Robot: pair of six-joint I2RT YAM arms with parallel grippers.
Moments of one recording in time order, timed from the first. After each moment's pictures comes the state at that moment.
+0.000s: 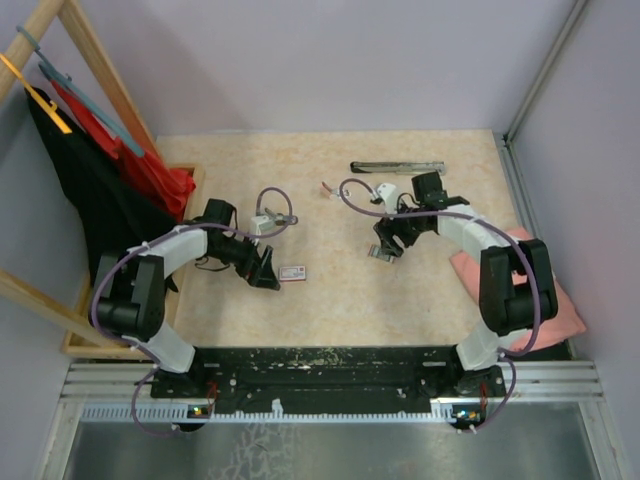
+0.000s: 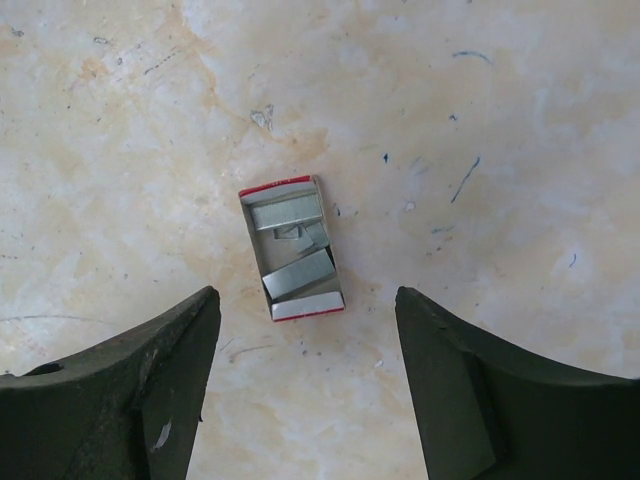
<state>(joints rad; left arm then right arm) -0.20 1.61 0.88 -0.55 0.82 0.45 0.22 1.62 1.06 -0.52 -0.50 -0.61</state>
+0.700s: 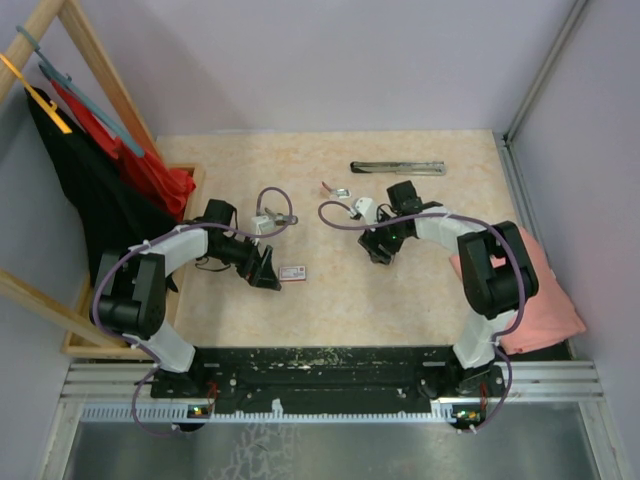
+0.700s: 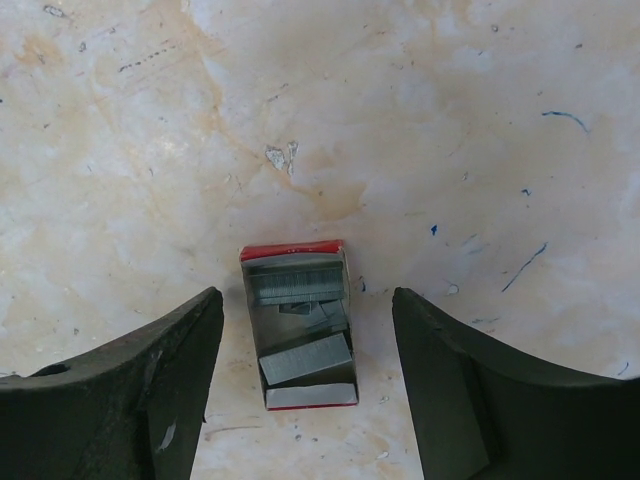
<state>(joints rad) -0.20 1.63 0.88 -0.55 0.87 0.45 0.34 1.76 1.06 -0.41 -0.40 -0.70</state>
